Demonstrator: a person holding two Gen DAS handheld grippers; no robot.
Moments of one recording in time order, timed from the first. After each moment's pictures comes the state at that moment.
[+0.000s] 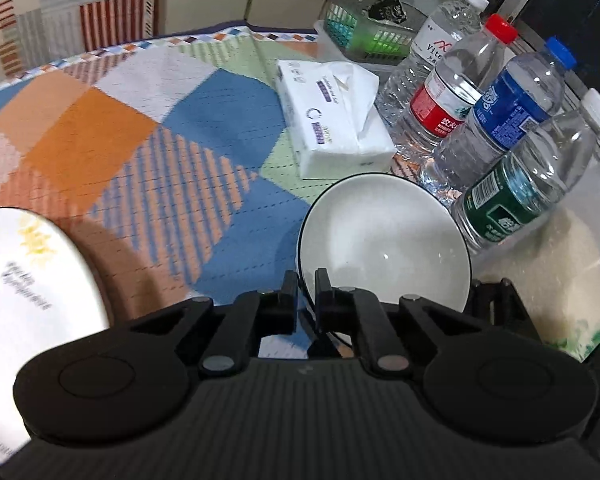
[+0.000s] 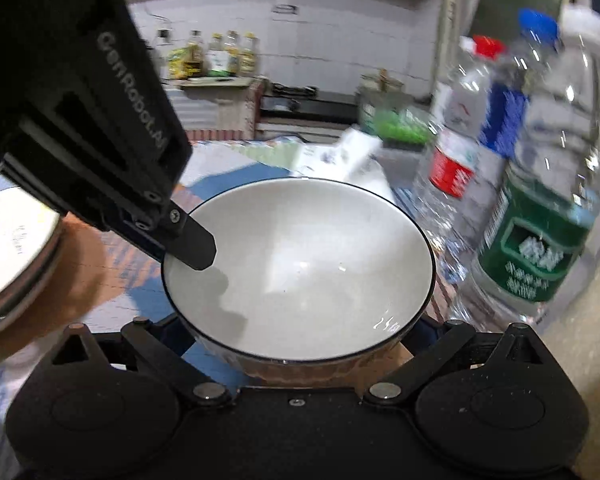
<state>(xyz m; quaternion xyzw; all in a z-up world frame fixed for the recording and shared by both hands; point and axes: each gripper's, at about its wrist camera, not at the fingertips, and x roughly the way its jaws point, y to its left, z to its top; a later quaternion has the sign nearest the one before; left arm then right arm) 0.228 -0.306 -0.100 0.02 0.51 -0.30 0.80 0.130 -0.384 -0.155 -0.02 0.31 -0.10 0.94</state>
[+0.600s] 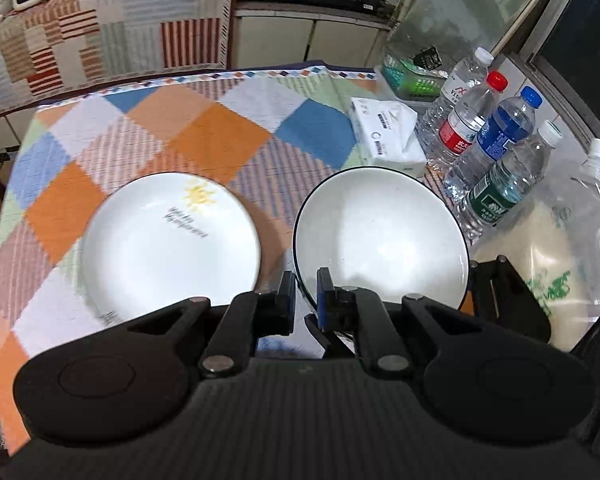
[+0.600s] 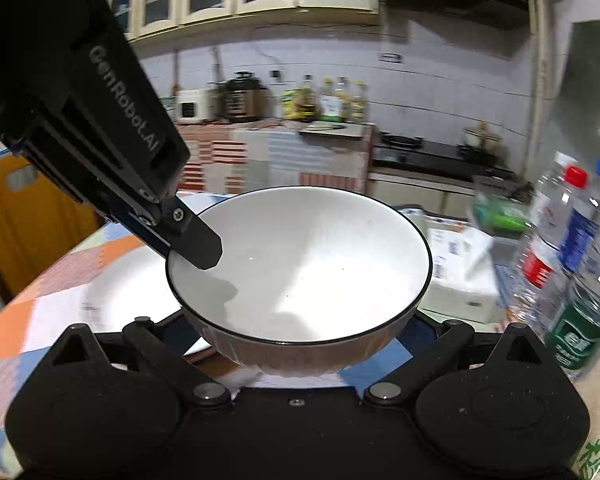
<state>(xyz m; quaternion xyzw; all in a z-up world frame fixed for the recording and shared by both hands) 0.153 -0.183 0.003 0.02 0.49 -0.23 0.84 0.079 -0.298 -0.066 -0.02 0.27 0.06 0.96</state>
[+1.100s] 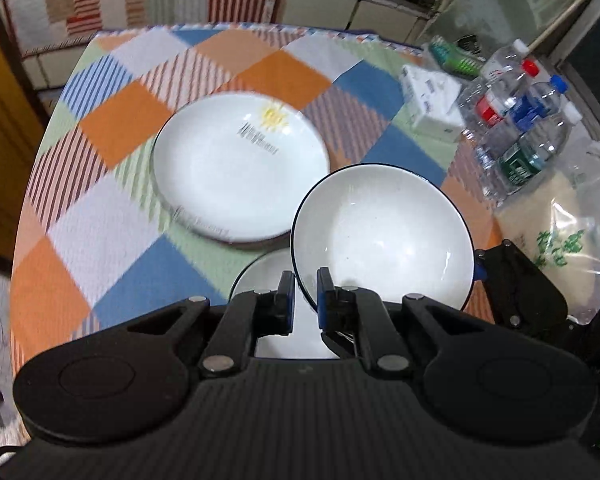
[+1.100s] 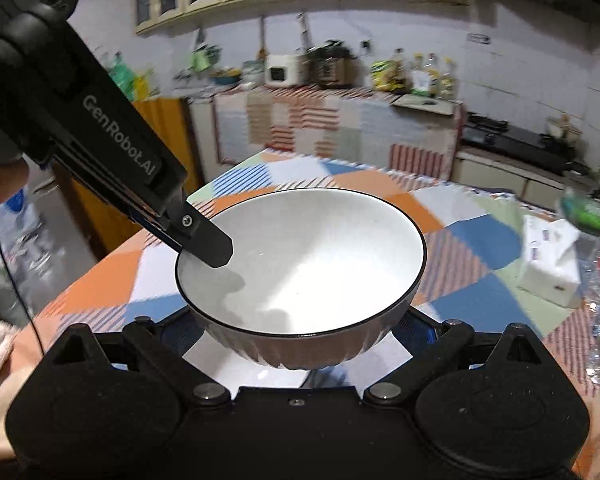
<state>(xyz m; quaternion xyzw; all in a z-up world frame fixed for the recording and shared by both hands) 0.107 -0.096 -0.021 -0.02 0.54 -0.19 0.82 0.041 -0.235 -0.057 -0.03 0.33 0.18 0.93</state>
